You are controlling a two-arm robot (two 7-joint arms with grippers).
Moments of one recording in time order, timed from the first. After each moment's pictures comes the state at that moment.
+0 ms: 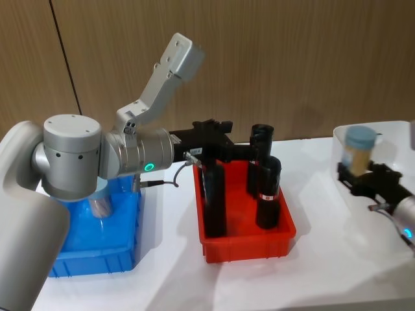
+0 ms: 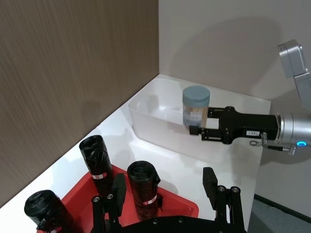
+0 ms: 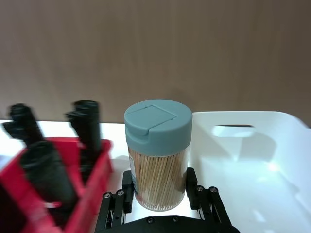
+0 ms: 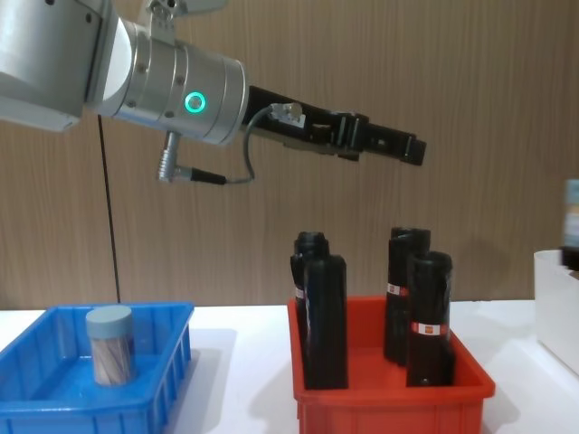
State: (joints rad) left arm -0.74 0.19 0.38 -1.31 -0.23 0.58 -0.74; right arm 0.29 0.32 -0.14 -1.41 0.35 0.22 0.10
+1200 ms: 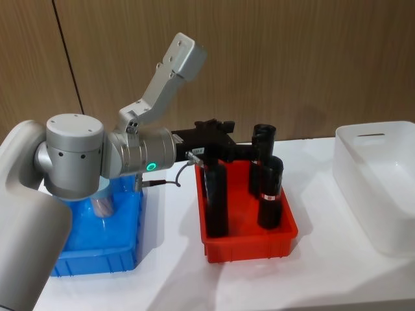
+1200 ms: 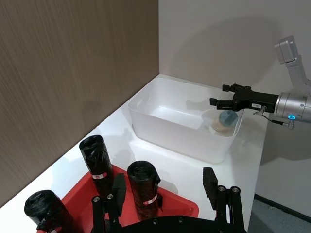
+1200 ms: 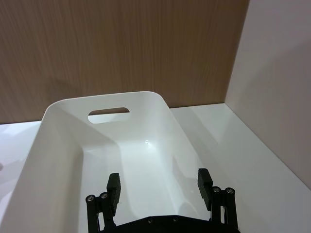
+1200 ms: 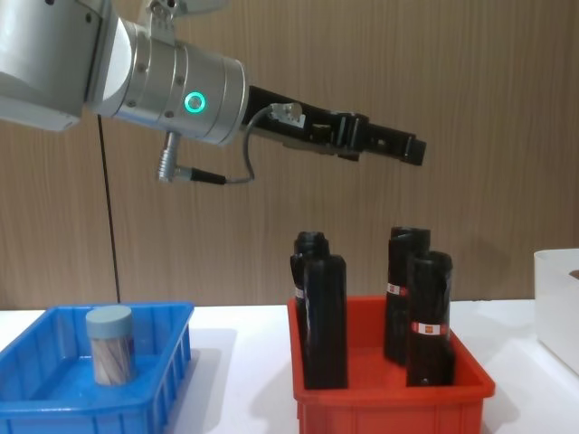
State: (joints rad) left arm -0.74 0.19 0.38 -1.31 -0.23 0.58 -0.74; right arm 0.30 0.40 -0.02 -1.24 0.35 0.16 -0.05
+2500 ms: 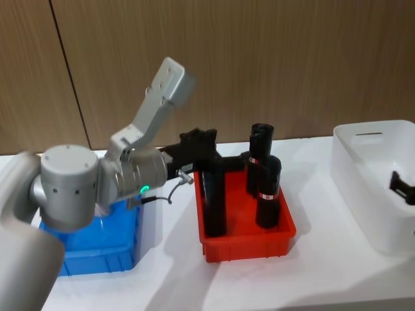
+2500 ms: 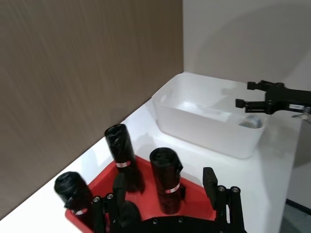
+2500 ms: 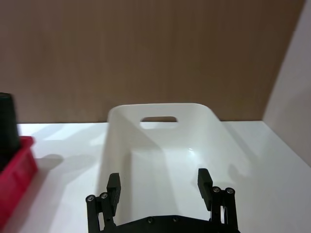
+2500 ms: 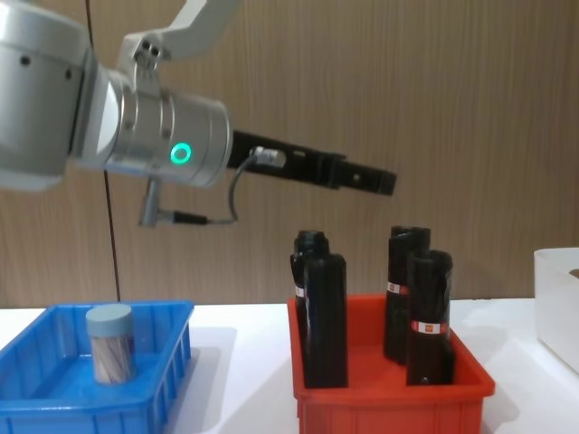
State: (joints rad) left arm -0.64 0.23 0.39 -1.37 -0.22 0.47 -0.59; right arm 0.21 0.38 -0.06 -1.38 0.33 0.11 -0.02
